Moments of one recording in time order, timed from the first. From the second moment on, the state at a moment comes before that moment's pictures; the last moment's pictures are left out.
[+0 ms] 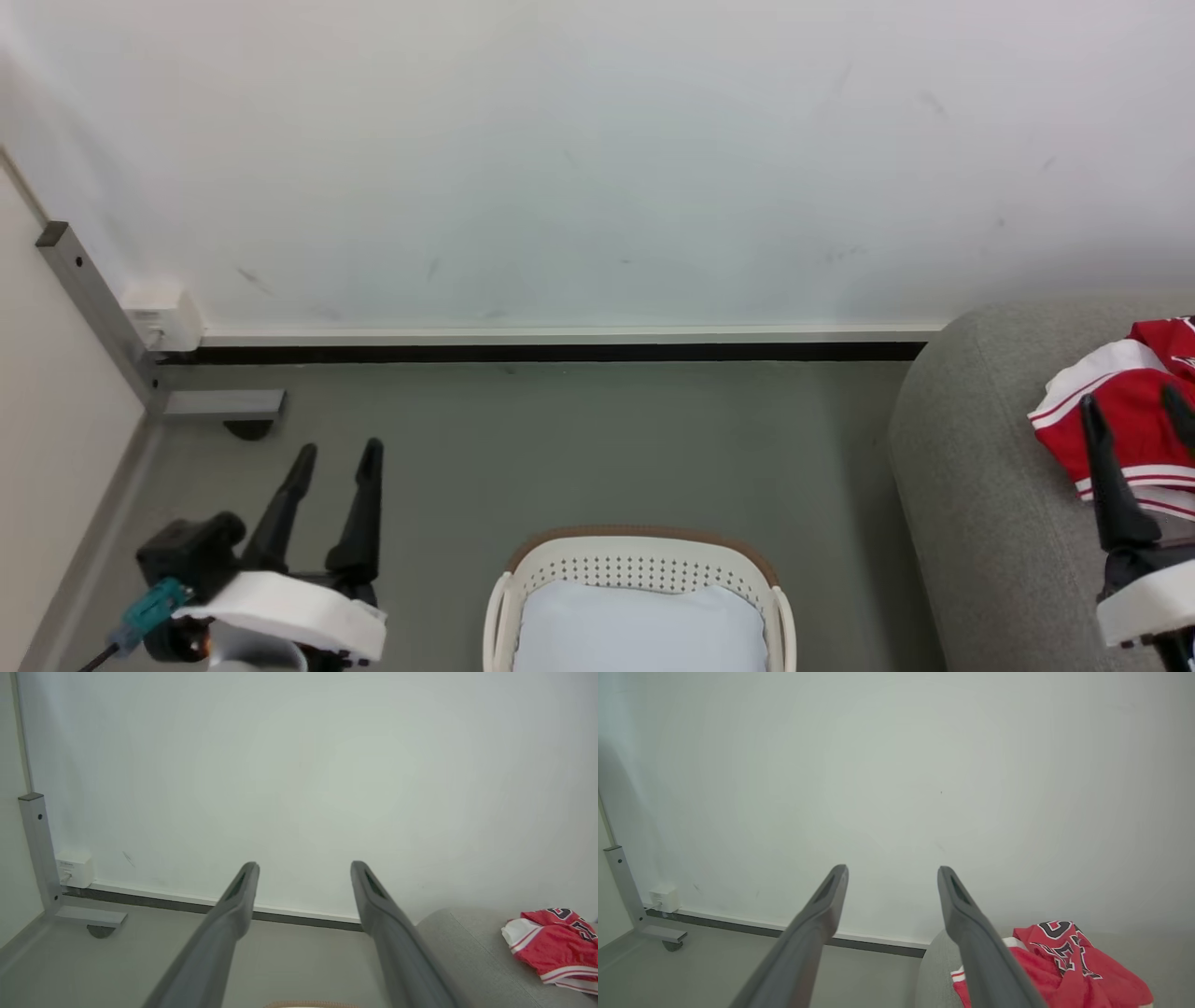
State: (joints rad) left arm -0.21 0.26 -0.26 0.26 -0.56 -0.03 -0.26; right arm -0.16 -0.35 0.02 0.06 0.41 0.13 -0.04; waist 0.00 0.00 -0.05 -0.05
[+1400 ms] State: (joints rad) left arm -0.07 0.07 -0.04 0.31 -0.30 -0.13 -0.26; right arm -0.04 -0.10 0.10 0.22 0.29 0.13 -0.26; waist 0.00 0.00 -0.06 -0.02
